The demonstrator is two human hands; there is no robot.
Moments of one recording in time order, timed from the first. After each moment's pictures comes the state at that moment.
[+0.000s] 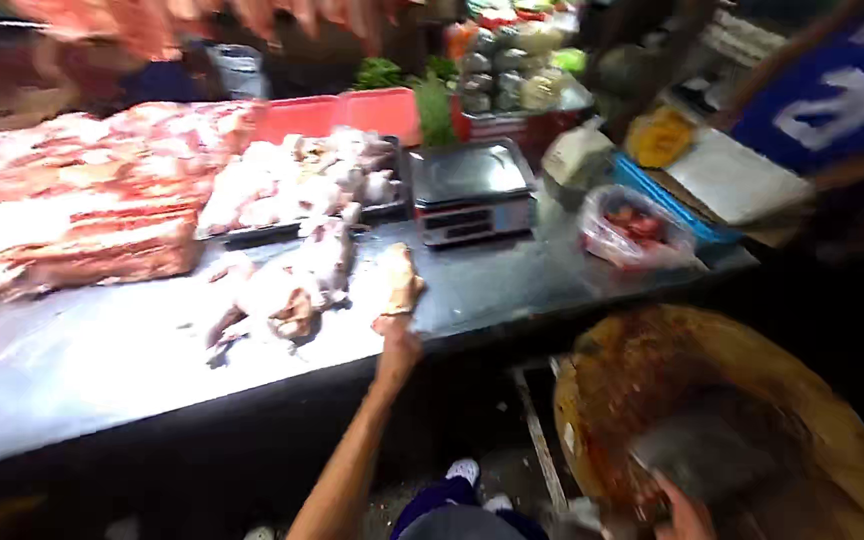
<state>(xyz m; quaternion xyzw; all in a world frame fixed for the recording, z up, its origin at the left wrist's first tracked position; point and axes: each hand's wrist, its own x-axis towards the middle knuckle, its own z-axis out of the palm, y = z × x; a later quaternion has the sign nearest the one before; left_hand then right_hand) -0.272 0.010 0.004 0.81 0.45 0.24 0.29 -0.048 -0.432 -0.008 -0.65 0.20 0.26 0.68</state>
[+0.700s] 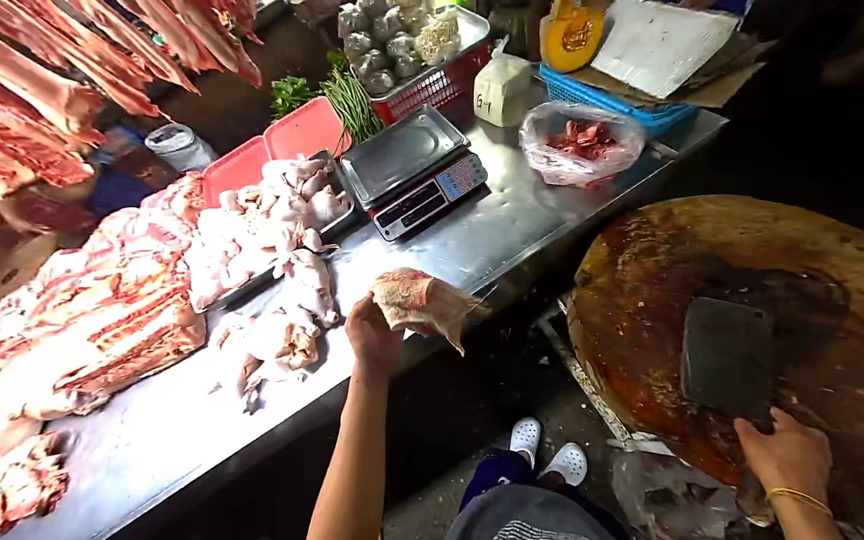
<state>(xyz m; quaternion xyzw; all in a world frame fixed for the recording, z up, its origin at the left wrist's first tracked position) -0.225 -0.016 0.127 0.37 0.28 0.40 0.79 -0.014 -0.522 -0.037 -0.96 0.08 0.14 0.23</state>
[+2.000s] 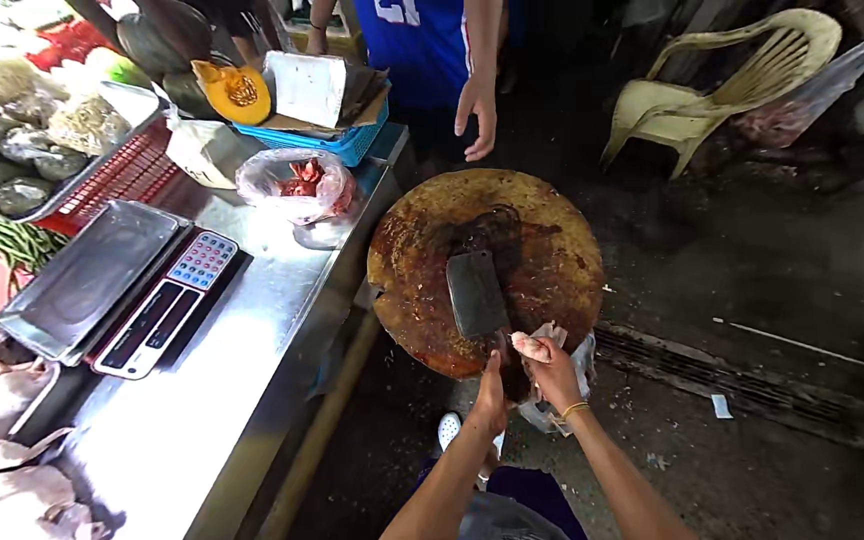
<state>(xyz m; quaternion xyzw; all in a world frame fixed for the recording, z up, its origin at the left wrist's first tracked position) -0.086 -0.437 -0.017 0.47 0.38 -0.31 0.74 -0.068 -0.565 -0.022 -0.85 0.14 0.12 0.49</state>
